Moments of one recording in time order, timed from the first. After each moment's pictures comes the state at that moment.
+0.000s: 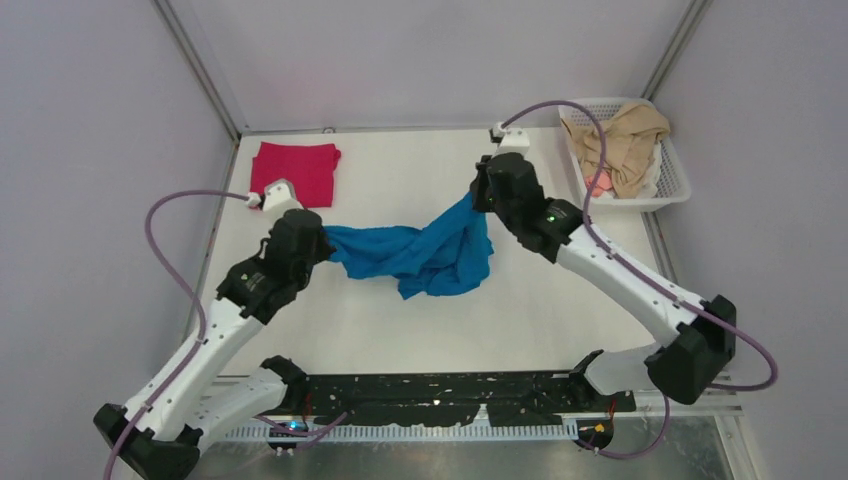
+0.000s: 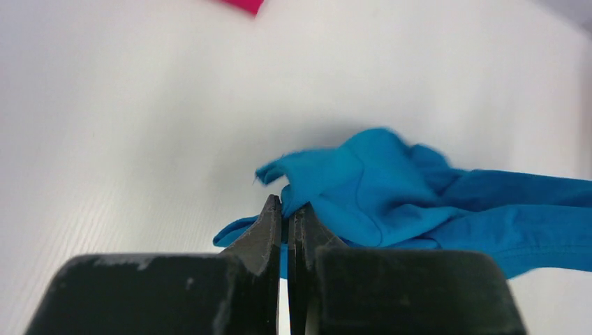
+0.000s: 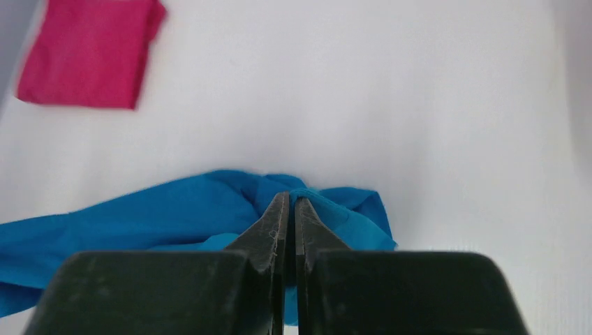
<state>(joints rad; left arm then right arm) -0.56 0.90 0.88 -0.68 -0.55 -0.78 0.68 1.41 1.21 -0.33 0.38 0.45</state>
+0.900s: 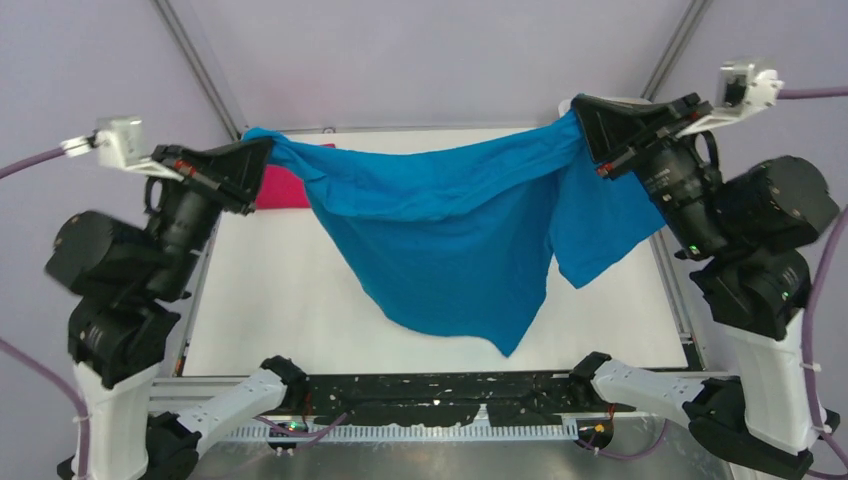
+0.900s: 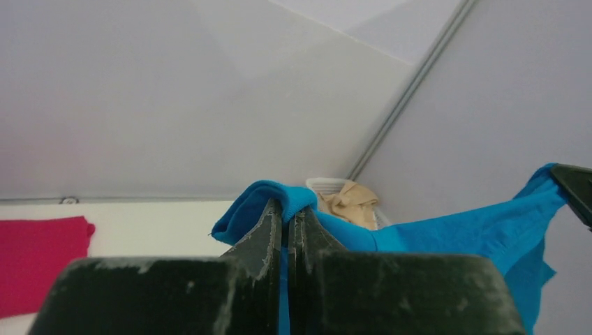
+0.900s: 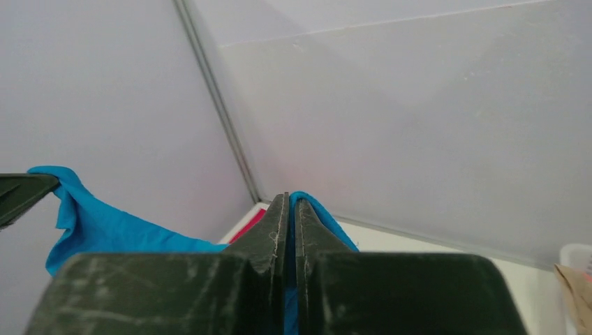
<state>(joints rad) -0.56 0.84 1.73 -0.58 -0.17 -0.39 0.68 1.01 1.86 -0.49 0.14 0.21</state>
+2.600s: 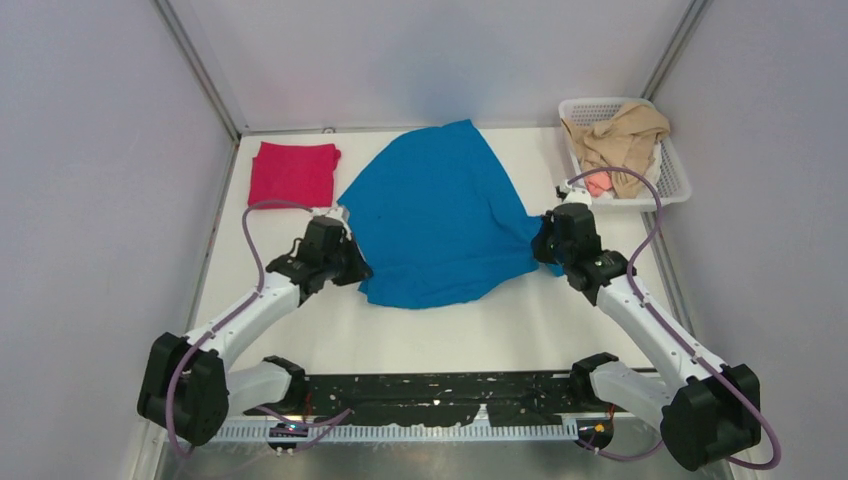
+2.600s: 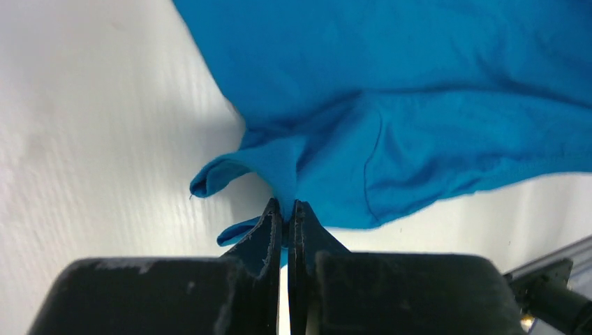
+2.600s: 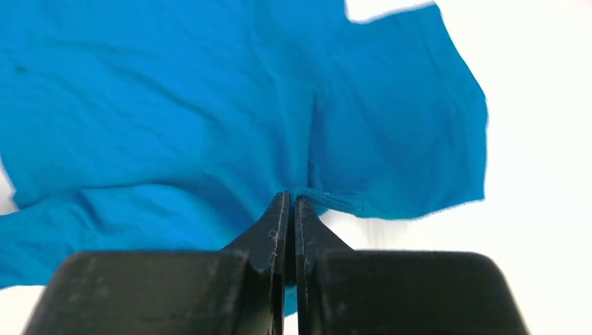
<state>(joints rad) -0.38 1.17 0.70 -0.34 0.09 -0.59 0.31 1.02 0.73 -0.32 0.13 0.40</state>
